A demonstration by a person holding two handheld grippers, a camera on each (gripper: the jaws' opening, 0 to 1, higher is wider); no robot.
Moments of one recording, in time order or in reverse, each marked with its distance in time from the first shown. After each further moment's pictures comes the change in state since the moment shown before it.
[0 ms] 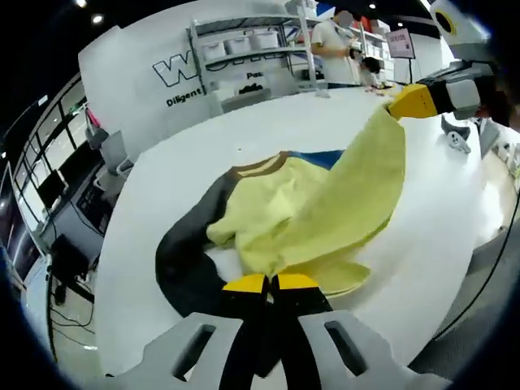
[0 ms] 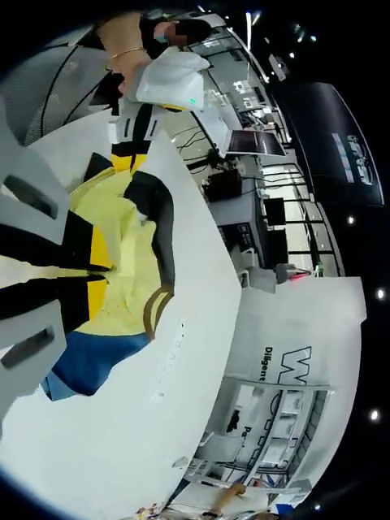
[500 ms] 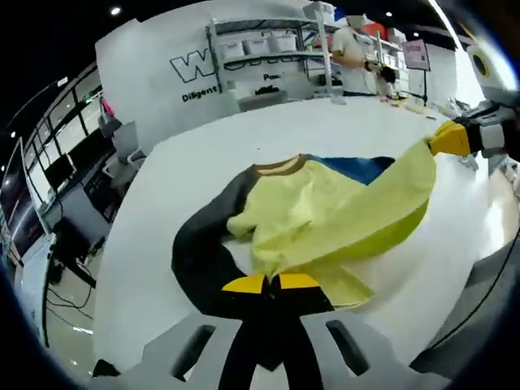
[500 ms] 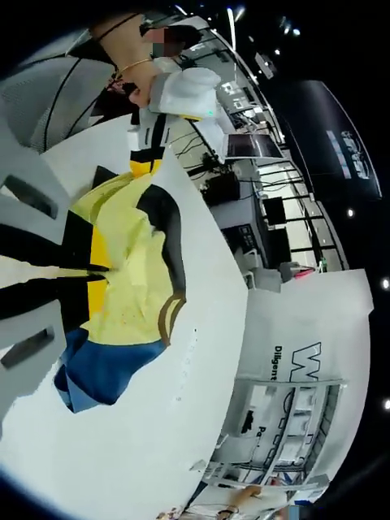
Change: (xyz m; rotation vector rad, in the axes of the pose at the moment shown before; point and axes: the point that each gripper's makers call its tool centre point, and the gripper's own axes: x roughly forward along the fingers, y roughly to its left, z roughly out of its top) left arm -0.003 0.018 -0.012 -0.159 0.003 -0.004; right arm -0.013 0.007 -0.007 0.069 -0.011 0.018
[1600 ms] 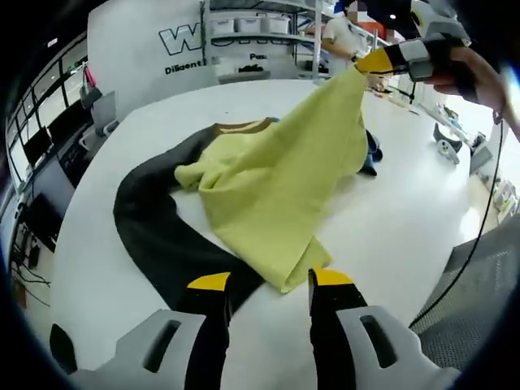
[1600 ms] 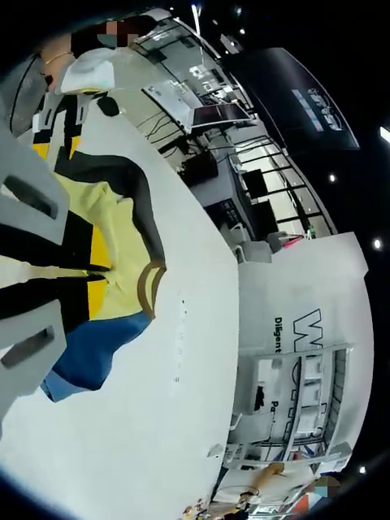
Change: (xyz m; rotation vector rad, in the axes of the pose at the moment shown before) left arm 0.009 -0.056 -0.060 -0.010 0.103 -0.125; right arm 0.033 -0.058 0.027 0.135 -0.028 -0.072
